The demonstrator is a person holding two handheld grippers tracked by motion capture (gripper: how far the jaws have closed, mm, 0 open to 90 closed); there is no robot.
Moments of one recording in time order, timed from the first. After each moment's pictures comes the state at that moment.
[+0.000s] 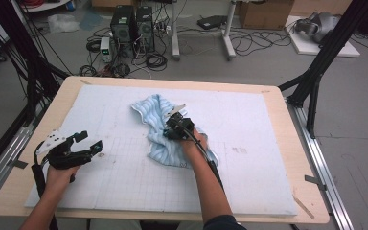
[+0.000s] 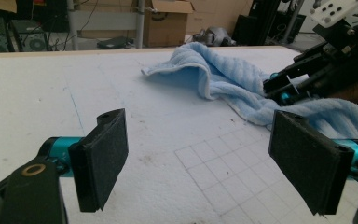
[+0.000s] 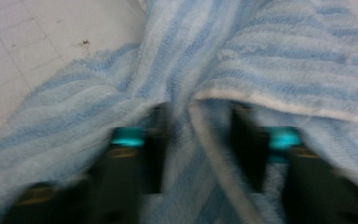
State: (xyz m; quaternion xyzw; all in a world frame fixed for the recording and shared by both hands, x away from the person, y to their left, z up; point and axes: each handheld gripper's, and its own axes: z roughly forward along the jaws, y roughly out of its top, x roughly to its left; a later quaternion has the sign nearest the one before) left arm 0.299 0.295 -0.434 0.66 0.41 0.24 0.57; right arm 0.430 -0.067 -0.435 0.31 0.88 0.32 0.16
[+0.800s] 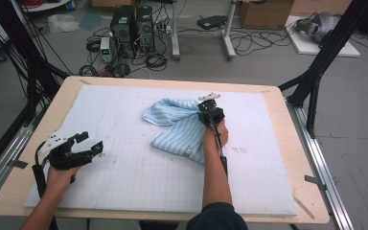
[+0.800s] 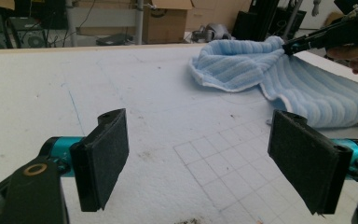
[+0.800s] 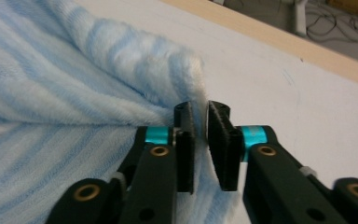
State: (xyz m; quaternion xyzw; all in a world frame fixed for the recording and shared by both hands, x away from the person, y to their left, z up) left arm 0.299 0.294 -0.437 0.67 0.41 0.24 0.57; right arm 0.455 -0.153 -0.415 0.49 0.76 0.30 0.30
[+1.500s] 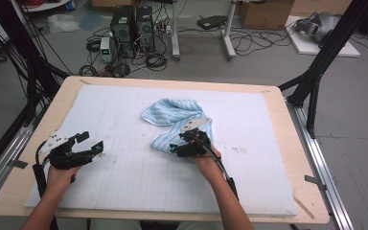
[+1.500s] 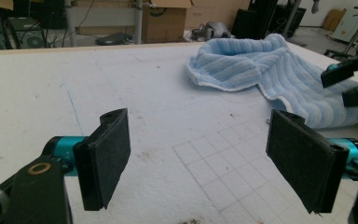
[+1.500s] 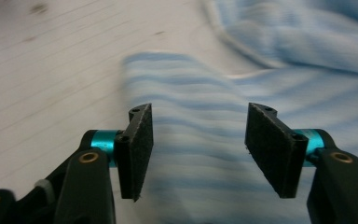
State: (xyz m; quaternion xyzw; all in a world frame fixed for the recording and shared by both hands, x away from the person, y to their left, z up) left arm 0.300 0.293 -0.436 0.67 0.41 0.24 0.57; right arm 0.363 -0.112 -0.421 0.29 0.86 0.40 0.11
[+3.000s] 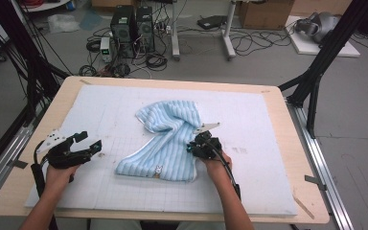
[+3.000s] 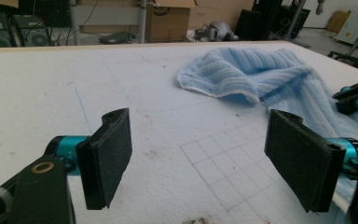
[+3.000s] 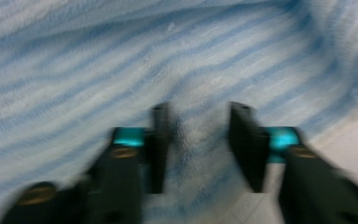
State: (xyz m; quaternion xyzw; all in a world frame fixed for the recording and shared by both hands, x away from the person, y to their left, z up) left arm 0.301 0.297 -0.435 0.67 0.42 0.24 0.57; right arm 0.363 -0.150 -0.440 0.37 0.85 0.35 0.12
